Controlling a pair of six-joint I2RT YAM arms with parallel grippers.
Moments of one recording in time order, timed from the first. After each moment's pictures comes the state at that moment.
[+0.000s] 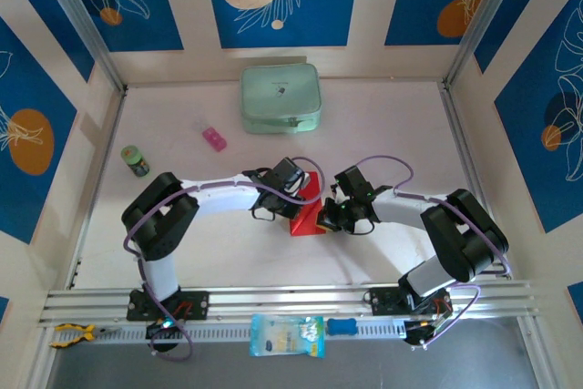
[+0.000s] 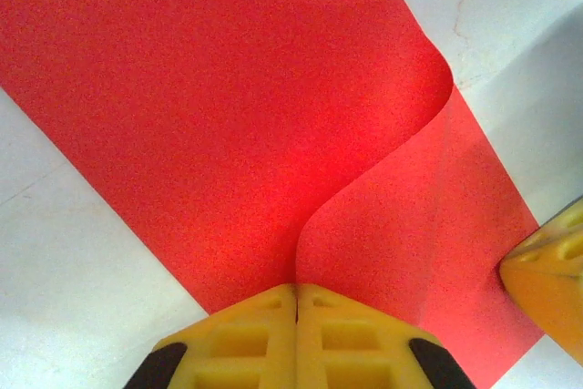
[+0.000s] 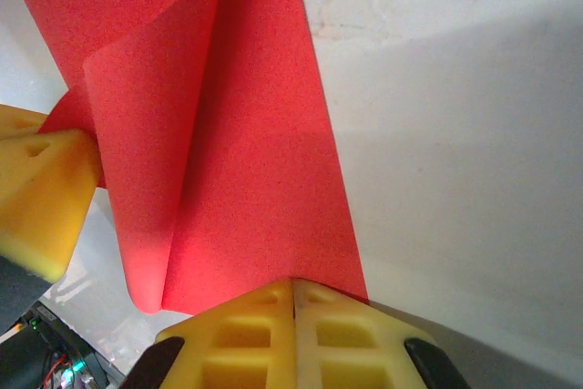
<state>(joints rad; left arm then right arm) -0.86 1.82 1.09 -0.38 0.10 -0.36 0.55 1.51 0.60 -0.23 -0.46 0.85</state>
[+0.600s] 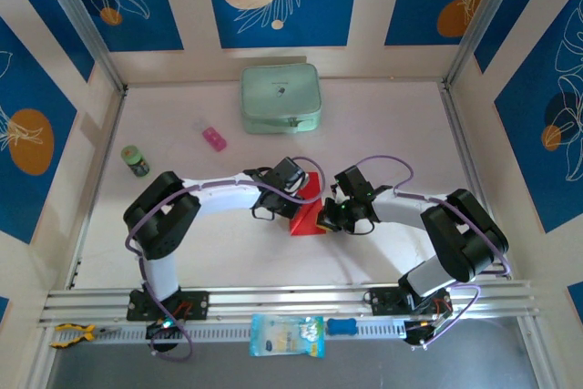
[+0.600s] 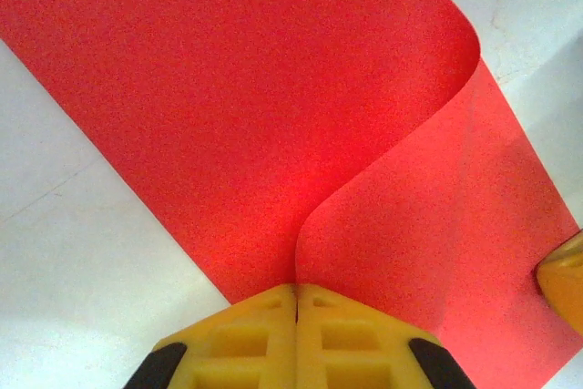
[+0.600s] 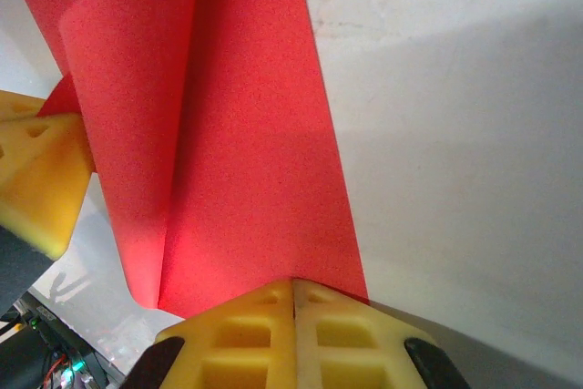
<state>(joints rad) -0.85 1.84 1.11 -0.41 0.06 -0.34 0.55 1.51 0.60 -0.24 -0.46 0.85</state>
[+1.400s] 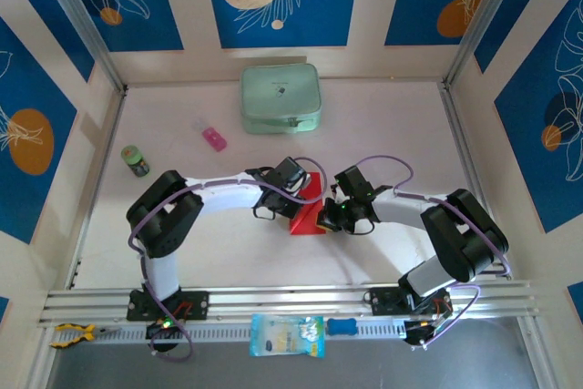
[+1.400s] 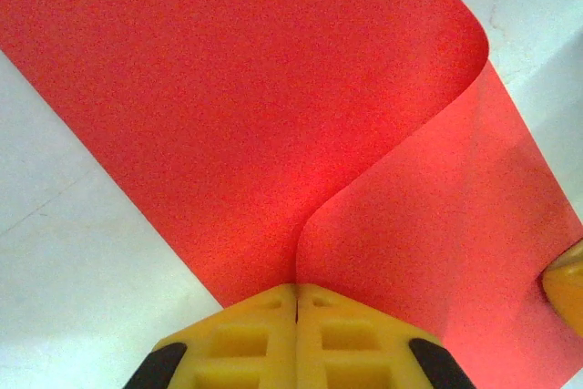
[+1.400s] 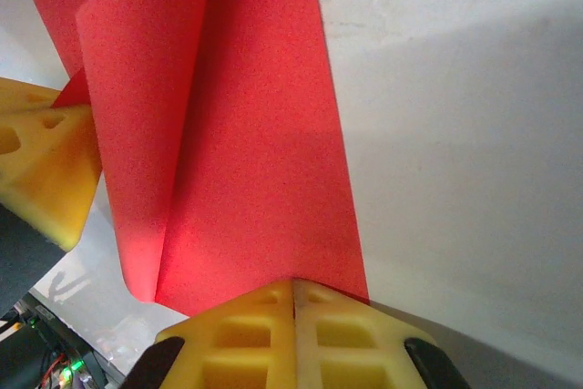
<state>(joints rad) -0.85 1.86 1.12 -0.41 0.07 -0.31 0.55 1.51 0.60 -0.24 -0.46 0.85</state>
